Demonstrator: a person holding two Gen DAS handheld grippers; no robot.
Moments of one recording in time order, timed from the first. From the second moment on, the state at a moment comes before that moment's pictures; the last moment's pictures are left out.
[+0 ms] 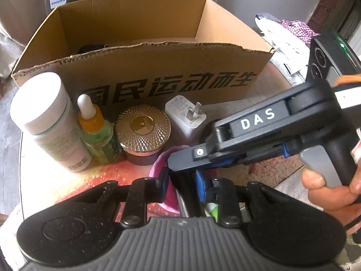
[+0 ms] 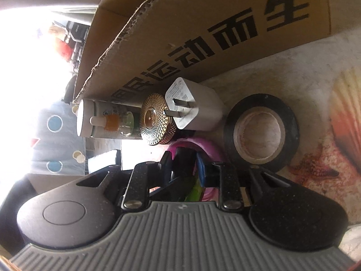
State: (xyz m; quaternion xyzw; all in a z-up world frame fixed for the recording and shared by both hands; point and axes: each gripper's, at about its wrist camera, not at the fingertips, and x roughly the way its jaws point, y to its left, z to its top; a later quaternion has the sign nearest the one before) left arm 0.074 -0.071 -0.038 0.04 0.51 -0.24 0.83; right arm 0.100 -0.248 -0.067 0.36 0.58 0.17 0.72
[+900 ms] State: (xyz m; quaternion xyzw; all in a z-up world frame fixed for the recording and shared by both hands) left arm 0.101 -0.055 0.103 0.03 0.36 -0.21 0.91; right arm 0.104 -0.241 0.080 0.31 0.38 0.26 0.83
